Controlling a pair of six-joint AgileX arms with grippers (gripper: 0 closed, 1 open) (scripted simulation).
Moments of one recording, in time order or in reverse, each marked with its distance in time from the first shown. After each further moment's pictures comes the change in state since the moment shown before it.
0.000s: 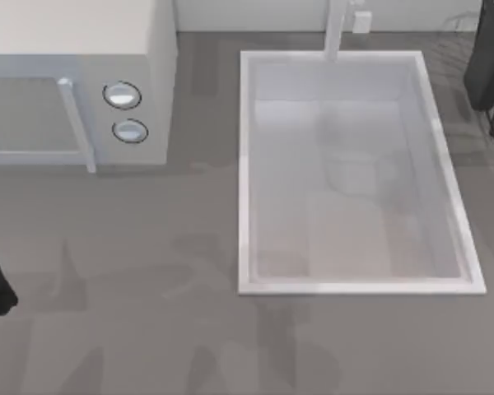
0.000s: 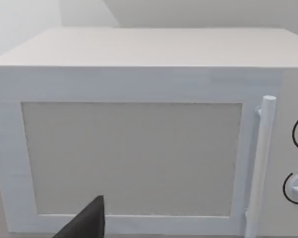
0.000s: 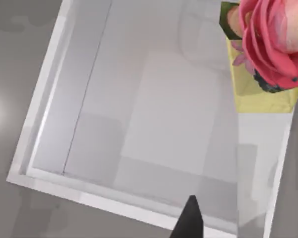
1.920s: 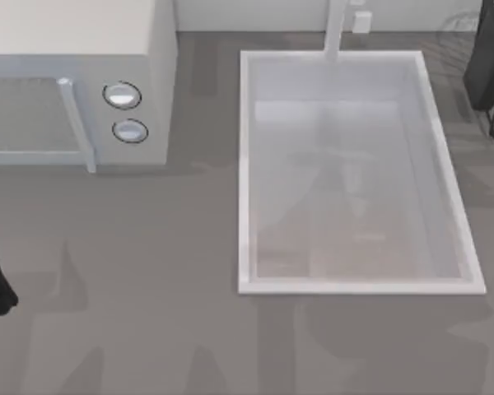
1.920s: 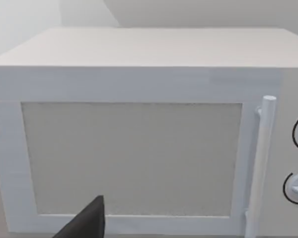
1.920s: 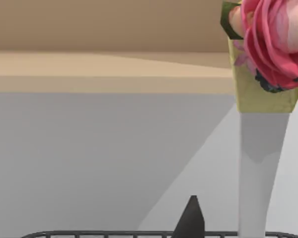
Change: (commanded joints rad) left arm 0.000 0.000 0.000 0.000 0.000 0.000; right arm -0.532 0.324 -0.297 1.616 -0.128 -0.028
